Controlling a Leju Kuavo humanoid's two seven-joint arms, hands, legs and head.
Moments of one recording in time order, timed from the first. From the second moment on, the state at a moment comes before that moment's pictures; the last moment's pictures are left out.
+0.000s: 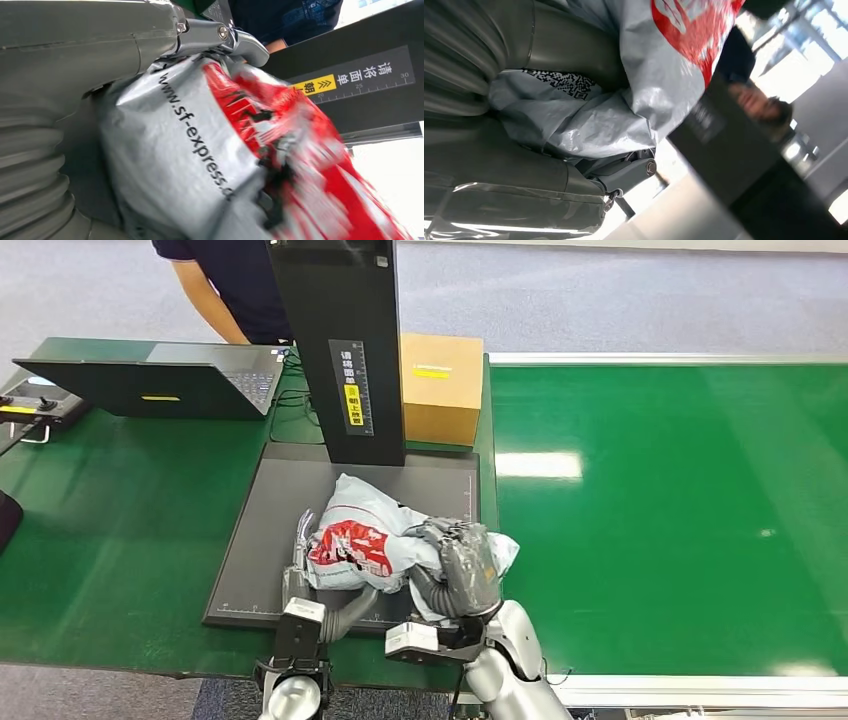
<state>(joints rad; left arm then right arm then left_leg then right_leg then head) -0.08 -0.23 -0.42 -1.18 -0.22 0.48 -0.70 -0.23 0.26 0.39 -1.27 0.81 -0.58 -0.51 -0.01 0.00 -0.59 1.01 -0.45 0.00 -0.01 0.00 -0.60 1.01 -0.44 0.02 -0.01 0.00</state>
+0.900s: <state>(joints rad) -0.09 -0.22 -0.44 -1.16 -0.25 0.46 -0.70 -0.46 0.25 0.46 -0.75 0.91 -0.63 -0.42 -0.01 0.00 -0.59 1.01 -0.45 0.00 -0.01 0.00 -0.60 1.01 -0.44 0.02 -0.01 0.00</state>
